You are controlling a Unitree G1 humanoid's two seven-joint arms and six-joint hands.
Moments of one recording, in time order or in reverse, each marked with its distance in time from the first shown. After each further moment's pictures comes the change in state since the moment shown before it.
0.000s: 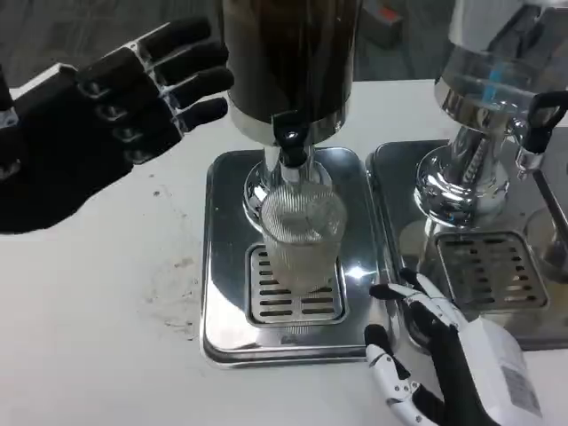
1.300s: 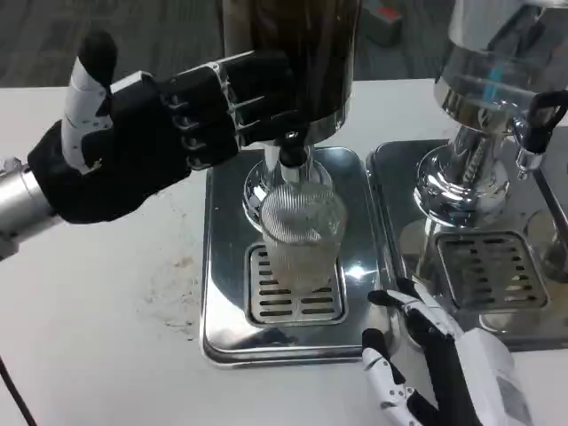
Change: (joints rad) left arm -0.109 -0.121 -0.052 0.093 0.217 -0.094 0.001; right arm 0.019 0.049 0.021 0.030 0.004 0.000 -0.031
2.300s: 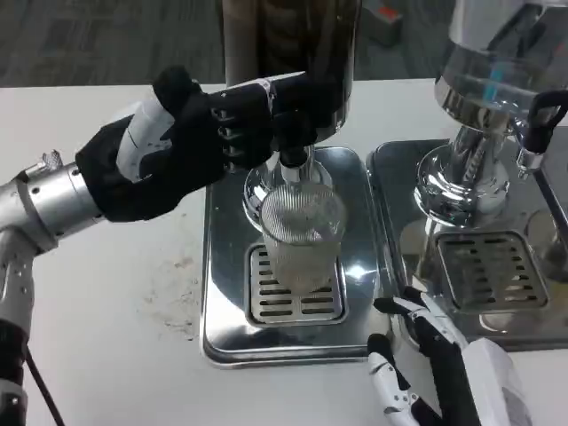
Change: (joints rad) left arm -0.028 -0.071 -0.067 0.041 0.097 -0.217 0.039; right arm 0.032 0.025 0.001 0.001 0.016 0.000 -0.016
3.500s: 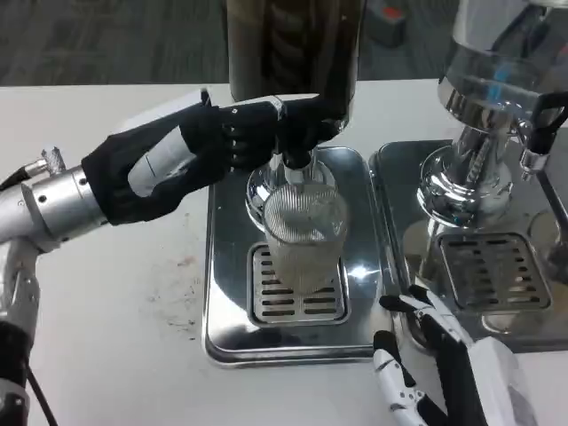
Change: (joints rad) left arm -0.004 0.005 -0.044 0.062 0.055 -0.240 0.004; right arm -0.004 -0.007 -0.008 -0.001 0.021 0.000 -0.007
